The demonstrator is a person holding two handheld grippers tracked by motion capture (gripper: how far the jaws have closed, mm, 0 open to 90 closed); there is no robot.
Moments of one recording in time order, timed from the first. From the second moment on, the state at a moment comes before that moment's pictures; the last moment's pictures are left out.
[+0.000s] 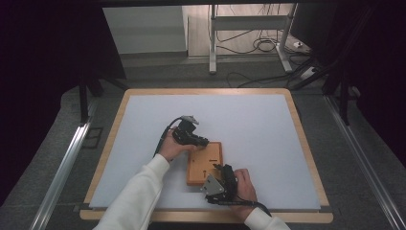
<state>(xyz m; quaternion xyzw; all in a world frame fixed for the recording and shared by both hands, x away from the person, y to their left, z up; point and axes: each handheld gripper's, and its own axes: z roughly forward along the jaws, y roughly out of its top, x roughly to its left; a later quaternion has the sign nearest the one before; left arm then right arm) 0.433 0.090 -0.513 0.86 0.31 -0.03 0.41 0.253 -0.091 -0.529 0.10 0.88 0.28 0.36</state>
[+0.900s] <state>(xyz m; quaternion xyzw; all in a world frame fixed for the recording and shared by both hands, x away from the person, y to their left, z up) 0.382 0.149 -0.503 0.82 0.36 0.10 0.43 0.262 -0.103 -0.509 0.12 0.88 0.31 0.35</state>
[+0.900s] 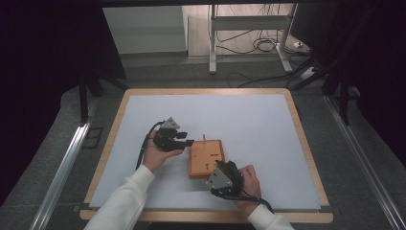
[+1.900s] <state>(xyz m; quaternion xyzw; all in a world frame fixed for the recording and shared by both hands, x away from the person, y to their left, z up) 0.347 0.191 -0.523 0.82 0.38 0.08 0.42 0.280 -0.098 -0.495 0.11 0.88 0.28 0.37</state>
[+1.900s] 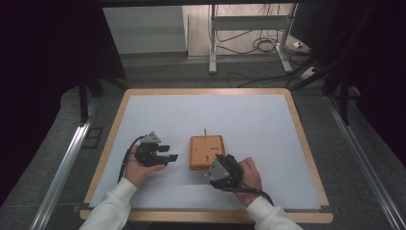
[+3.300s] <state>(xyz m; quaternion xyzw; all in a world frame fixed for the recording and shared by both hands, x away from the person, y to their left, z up) 0.348 0.195 -0.531 0.82 0.39 0.07 0.41 0.335 -0.070 -0.438 0.05 0.91 0.22 0.35</state>
